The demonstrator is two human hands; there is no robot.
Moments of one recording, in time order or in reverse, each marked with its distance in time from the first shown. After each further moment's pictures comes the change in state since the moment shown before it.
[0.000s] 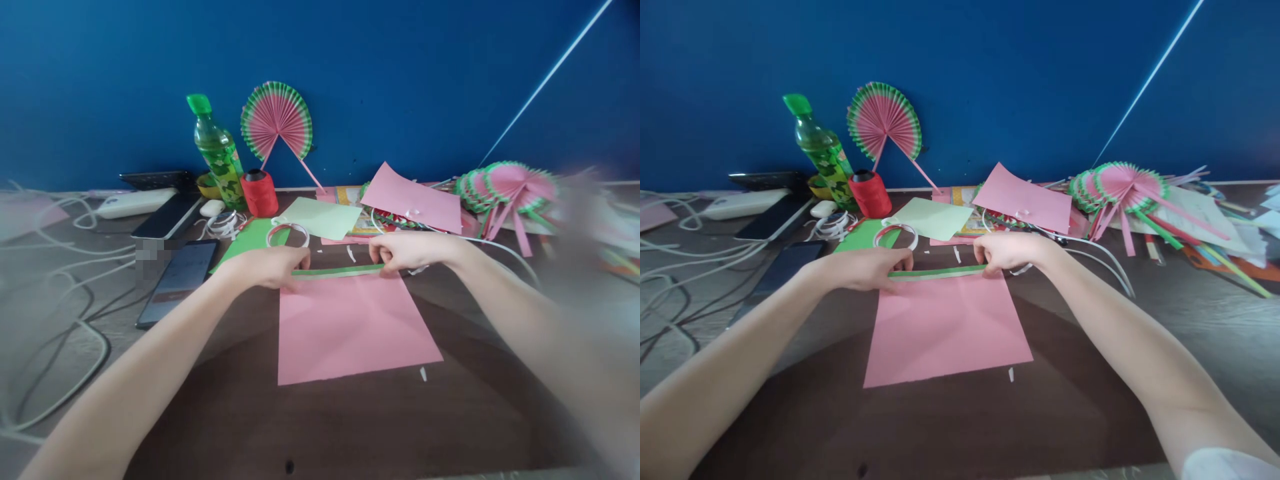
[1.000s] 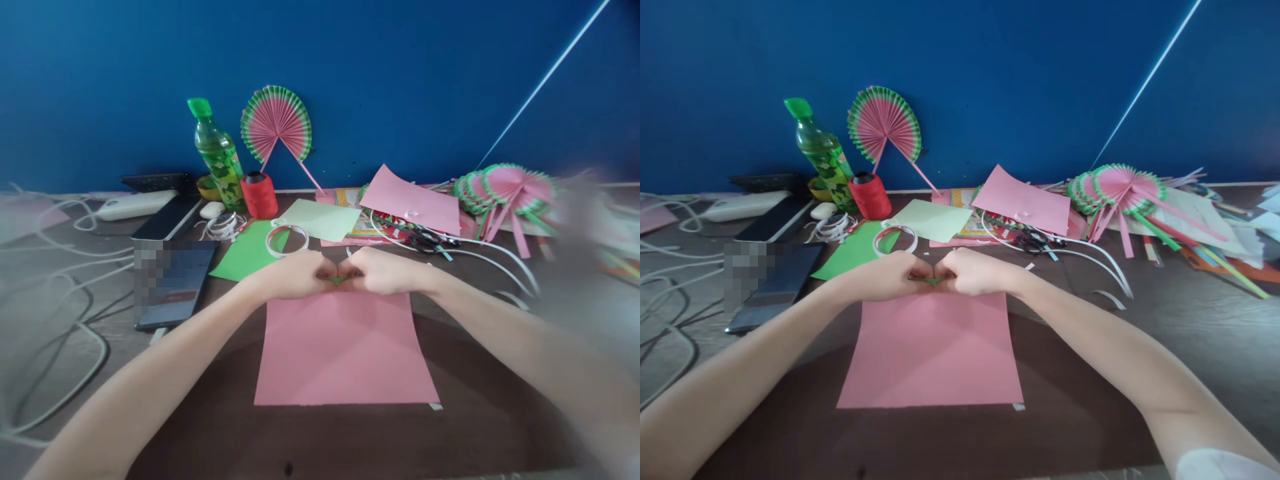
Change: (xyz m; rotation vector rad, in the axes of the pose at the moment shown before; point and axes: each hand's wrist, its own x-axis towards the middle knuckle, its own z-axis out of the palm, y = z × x) left_hand 0.004 0.037 0.009 -0.214 0.182 0.207; right_hand -0.003 -0.044 0.021 0.193 0.115 -0.400
